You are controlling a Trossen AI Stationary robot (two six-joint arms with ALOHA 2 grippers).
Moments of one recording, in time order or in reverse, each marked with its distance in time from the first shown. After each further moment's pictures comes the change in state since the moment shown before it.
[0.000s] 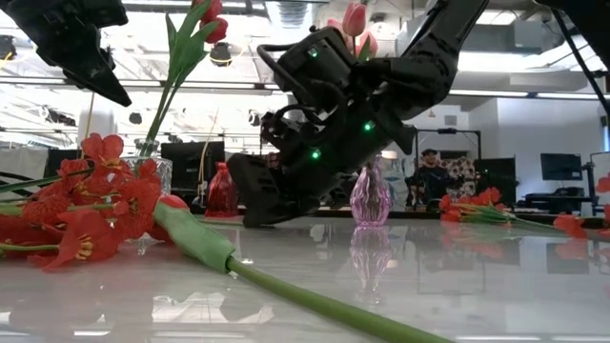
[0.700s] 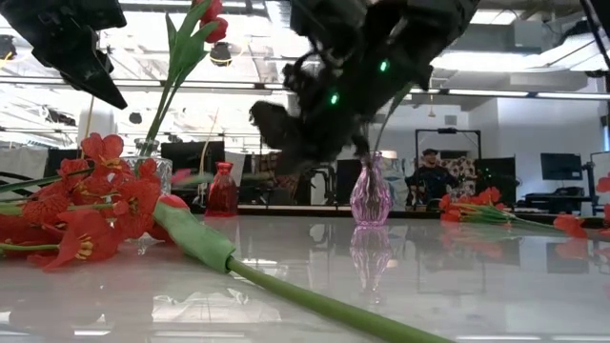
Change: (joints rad) left arm 0.000 0.000 0.000 -0.022 0.027 -0.007; right arm 0.008 -0.222 -0.009 -0.163 0.160 -0.006
